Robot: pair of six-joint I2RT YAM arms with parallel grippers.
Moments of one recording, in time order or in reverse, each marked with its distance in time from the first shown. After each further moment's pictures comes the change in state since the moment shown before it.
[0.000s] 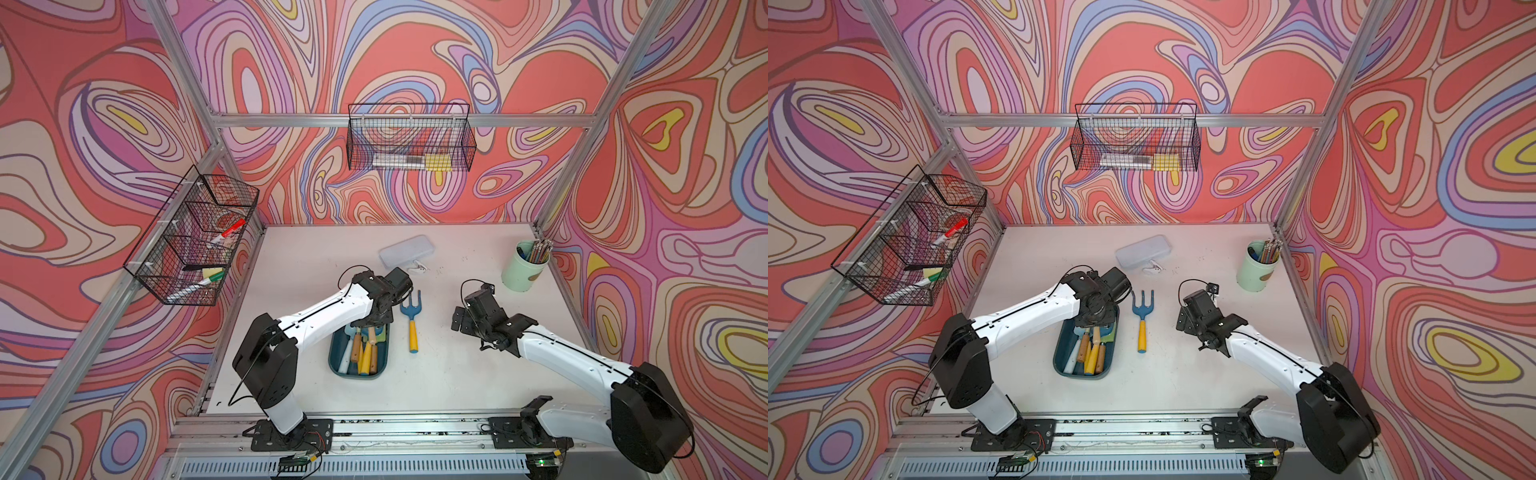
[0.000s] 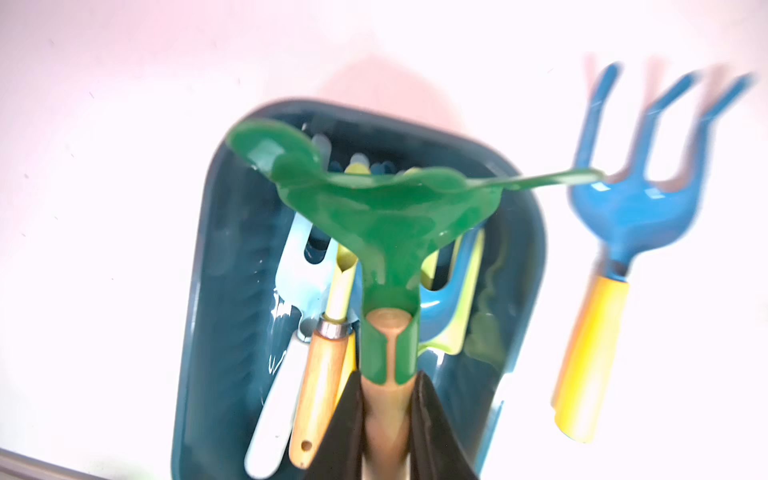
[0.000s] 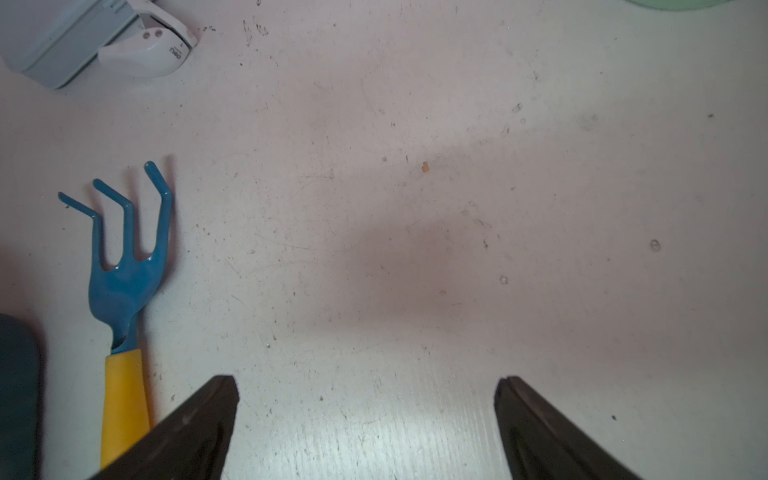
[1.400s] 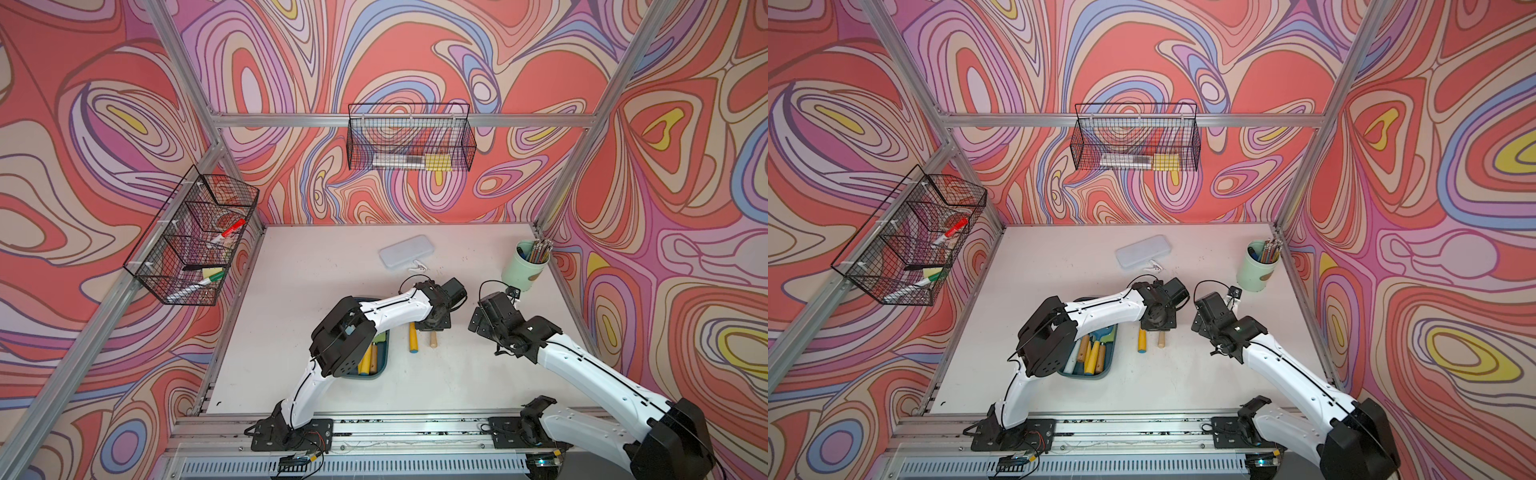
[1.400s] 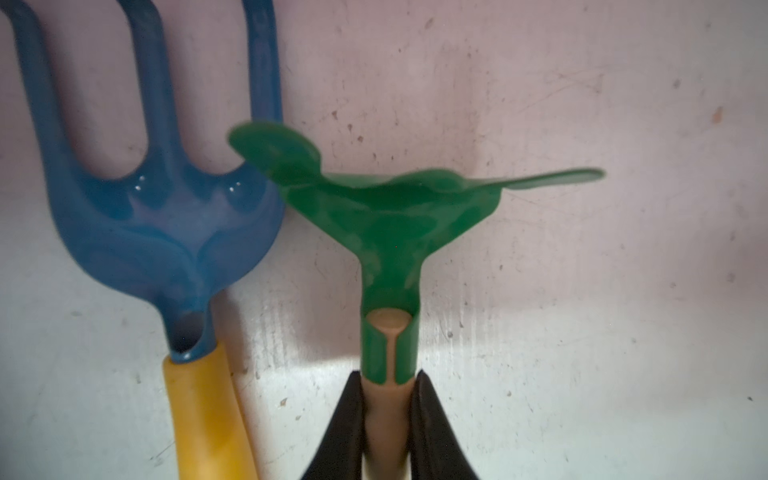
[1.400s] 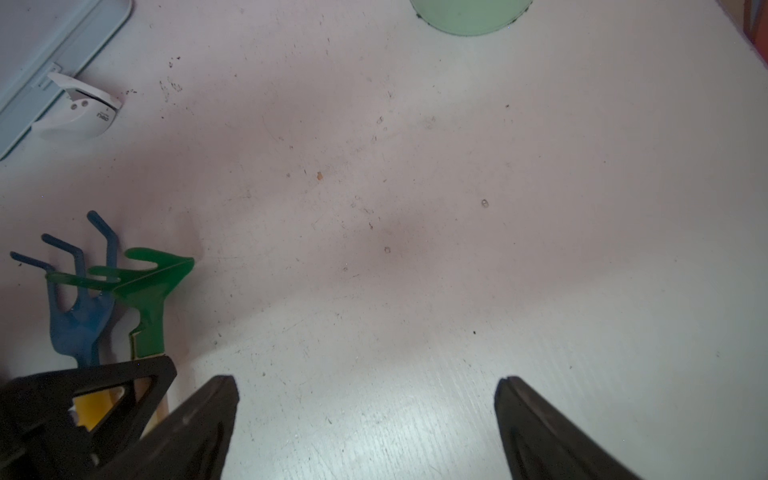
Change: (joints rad) left arm -0.169 0.528 0.341 0.294 0.219 -0.034; right arm -0.026 -0.179 0.045 -0.294 0.118 0.137
